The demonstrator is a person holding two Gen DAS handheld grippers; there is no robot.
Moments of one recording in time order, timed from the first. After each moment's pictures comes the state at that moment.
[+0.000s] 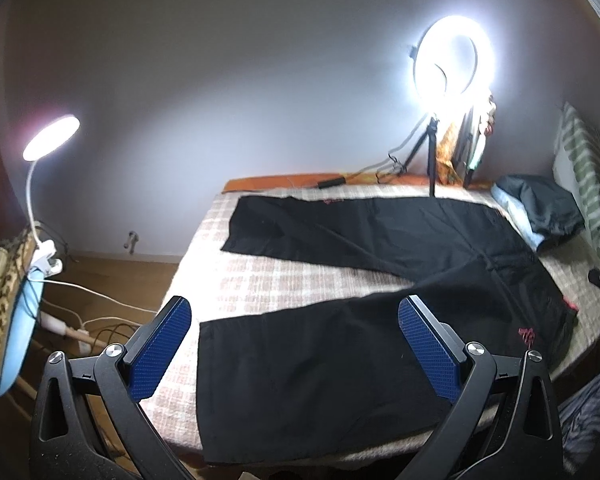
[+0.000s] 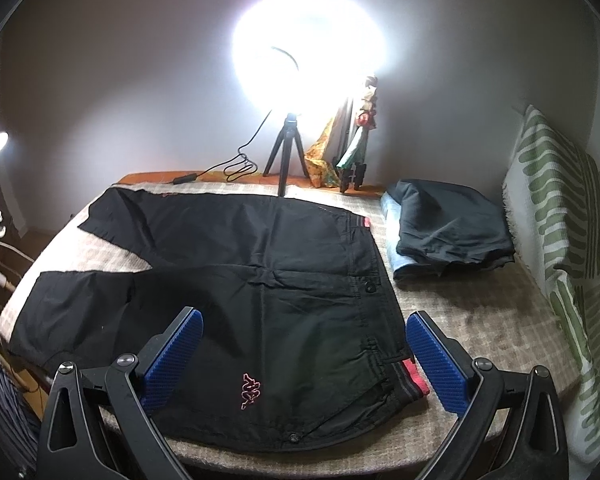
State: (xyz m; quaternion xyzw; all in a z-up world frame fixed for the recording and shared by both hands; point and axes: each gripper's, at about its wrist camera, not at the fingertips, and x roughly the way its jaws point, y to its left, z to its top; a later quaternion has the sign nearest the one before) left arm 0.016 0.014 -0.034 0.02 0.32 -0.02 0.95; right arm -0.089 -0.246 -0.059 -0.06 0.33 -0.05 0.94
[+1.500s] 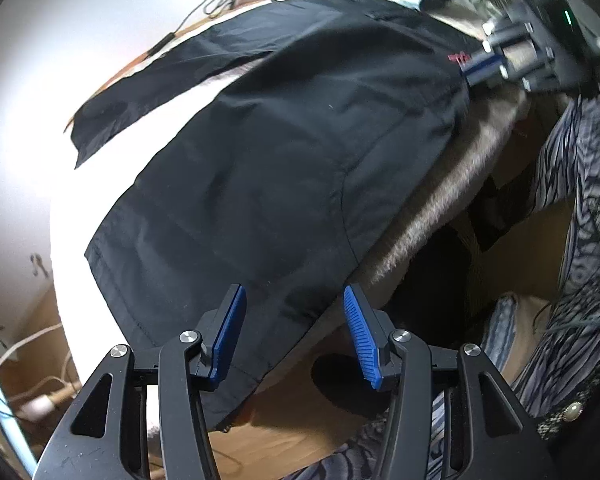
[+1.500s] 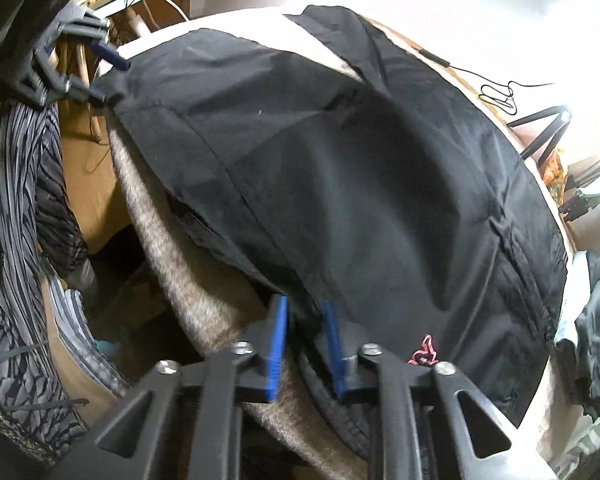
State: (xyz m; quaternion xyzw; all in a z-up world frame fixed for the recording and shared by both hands) left arm -0.007 0.007 -0.171 0.24 0.49 -0.27 0.79; right arm -0.067 -0.146 -0.196 -0.31 0.49 0.26 0.77
